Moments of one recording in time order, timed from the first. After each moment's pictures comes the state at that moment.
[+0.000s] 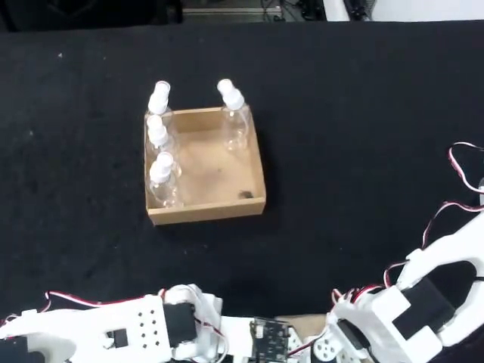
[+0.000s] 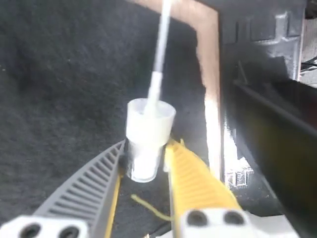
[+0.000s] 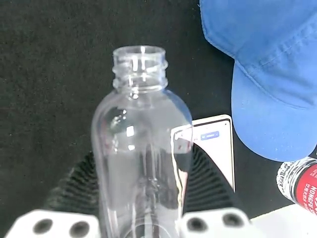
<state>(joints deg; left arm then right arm) 70.6 -55.3 75.9 65.5 -23.3 55.9 -4.0 0.0 76.1 48.5</state>
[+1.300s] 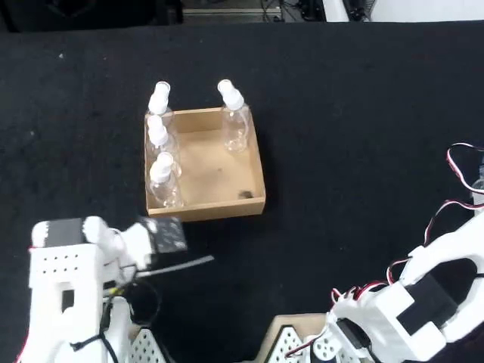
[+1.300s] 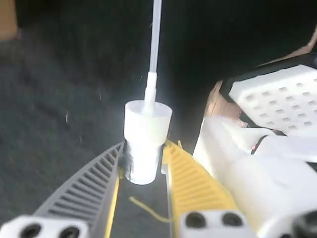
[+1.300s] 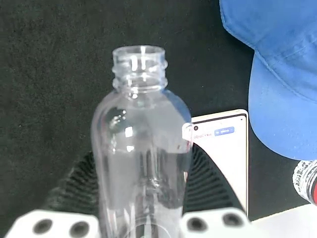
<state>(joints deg) -13.1 -55.3 60.3 91.7 -85.5 55.8 -2.0 0.0 78.1 48.5</state>
